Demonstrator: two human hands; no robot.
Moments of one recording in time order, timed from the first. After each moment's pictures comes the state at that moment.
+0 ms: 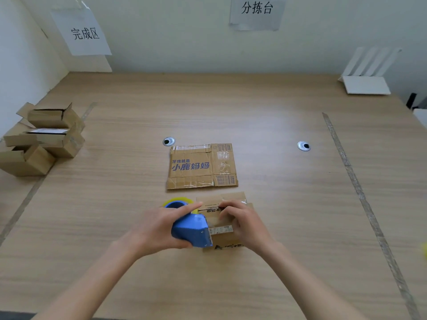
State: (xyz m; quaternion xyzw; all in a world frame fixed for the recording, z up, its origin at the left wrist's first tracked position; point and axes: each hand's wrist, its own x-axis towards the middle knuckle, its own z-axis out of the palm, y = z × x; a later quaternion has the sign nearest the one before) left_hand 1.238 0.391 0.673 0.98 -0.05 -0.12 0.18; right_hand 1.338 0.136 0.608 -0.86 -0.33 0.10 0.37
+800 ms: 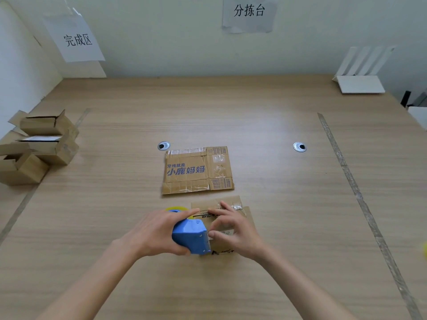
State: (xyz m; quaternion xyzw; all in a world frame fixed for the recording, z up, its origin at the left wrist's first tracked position) left_hand 1.260 0.385 0.670 0.97 -0.07 -0.17 0.16; right_hand 1.334 0.136 0.609 -0.80 -0.30 0.23 0.47
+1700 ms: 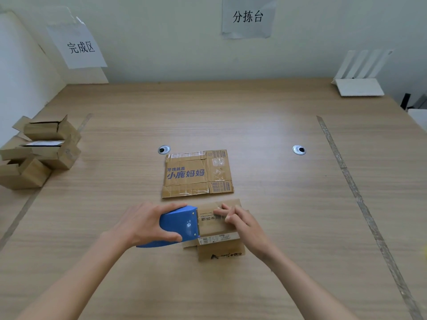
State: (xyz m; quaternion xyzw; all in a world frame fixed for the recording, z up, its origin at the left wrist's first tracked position) left_hand 1.268 0.407 0.683 0.99 -0.01 -0.11 0.11; right_hand 1.342 0.130 0.624 -0.71 -0.13 0.31 0.61
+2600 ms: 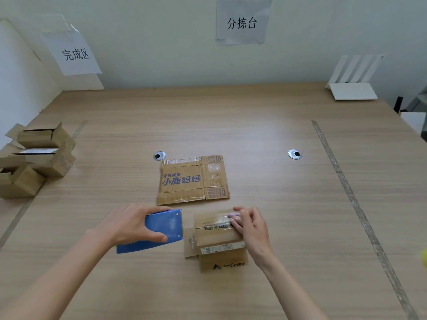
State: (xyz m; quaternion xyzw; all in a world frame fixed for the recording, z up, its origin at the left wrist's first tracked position) left_hand 1.280 0.430 0.691 0.98 0.05 -0.17 0.10; right_hand 1.352 0.122 0.605 -0.69 0.05 0.17 0.70
